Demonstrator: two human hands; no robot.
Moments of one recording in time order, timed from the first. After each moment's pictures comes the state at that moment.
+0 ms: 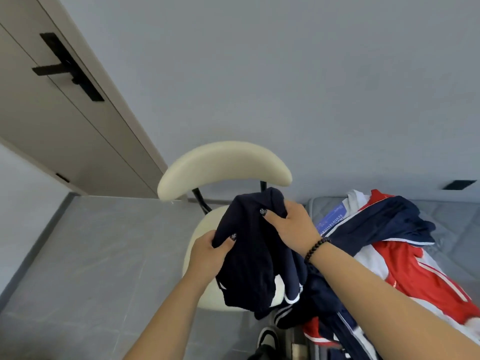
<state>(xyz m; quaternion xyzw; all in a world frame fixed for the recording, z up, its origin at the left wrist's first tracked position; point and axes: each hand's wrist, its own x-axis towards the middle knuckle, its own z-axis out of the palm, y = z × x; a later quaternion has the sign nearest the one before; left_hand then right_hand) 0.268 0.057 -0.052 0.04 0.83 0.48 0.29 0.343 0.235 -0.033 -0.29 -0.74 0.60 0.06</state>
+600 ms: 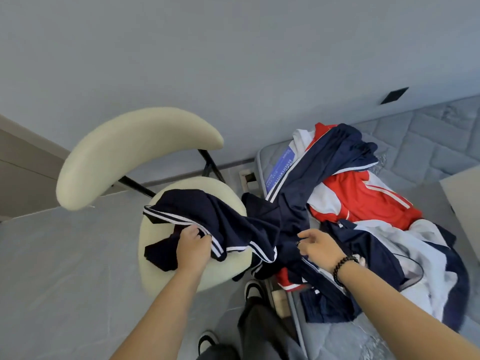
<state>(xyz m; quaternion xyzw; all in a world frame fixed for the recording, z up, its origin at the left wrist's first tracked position) 0.306 0.150 -0.158 0.00 0.86 0.38 0.35 0.523 0.306 -0.222 -0.58 -0.56 0.59 -0.08</state>
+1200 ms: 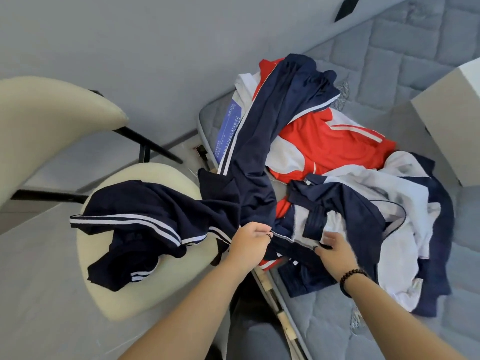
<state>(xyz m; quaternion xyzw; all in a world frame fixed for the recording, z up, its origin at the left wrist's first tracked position) 0.451 0.244 -0.293 0.20 0.76 0.18 0.58 0.652 0.277 -0.343 -0.75 -0.40 0.52 -0.01</state>
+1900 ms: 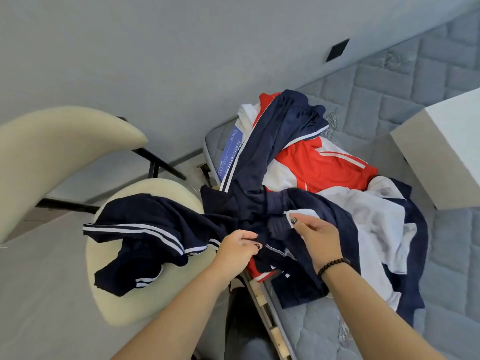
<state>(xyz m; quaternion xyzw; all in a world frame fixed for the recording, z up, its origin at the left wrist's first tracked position) 0.432 0.243 -0.229 0.17 0.74 0.22 0.61 0.596 0.318 -0.242 -0.66 -0.37 0.61 0.24</state>
